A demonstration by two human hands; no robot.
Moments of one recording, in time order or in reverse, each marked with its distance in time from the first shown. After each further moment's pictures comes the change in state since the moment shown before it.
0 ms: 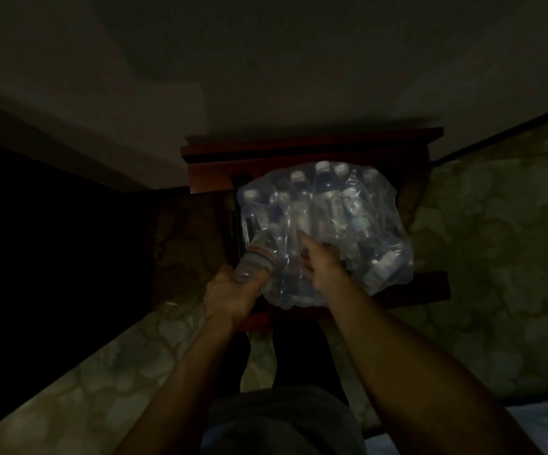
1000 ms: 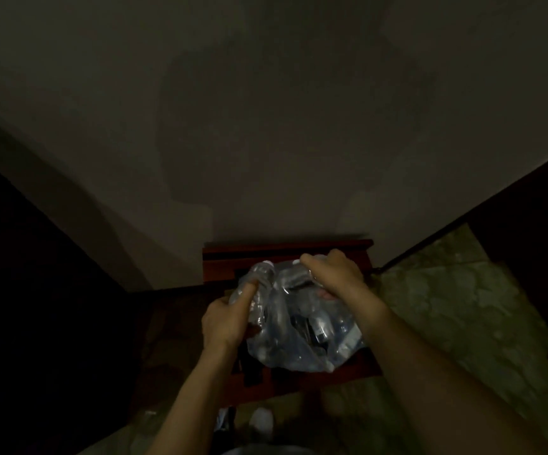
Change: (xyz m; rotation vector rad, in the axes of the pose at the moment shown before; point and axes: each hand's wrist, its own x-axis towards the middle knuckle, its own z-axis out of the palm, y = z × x) left_hand -0.123 0.042 -0.109 -0.552 -0.094 0.166; right_hand -0.247 -0.115 -0.028 -0.724 0.209 -0.560
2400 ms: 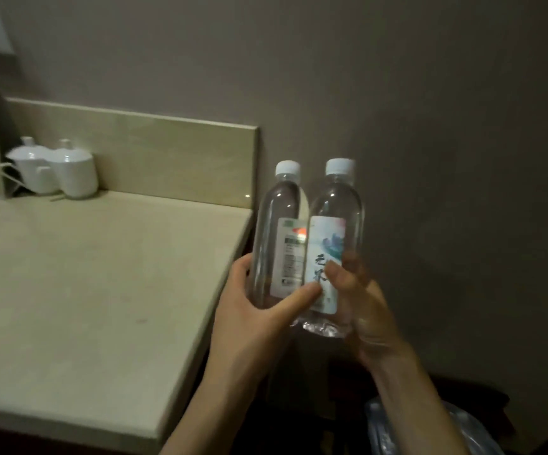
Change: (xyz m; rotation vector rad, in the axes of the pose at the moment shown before) left_hand -0.281 0.082 -0.317 -0.261 0.063 1.026; right_hand -0.382 -0.181 0.083 1.085 -0.707 -0.964
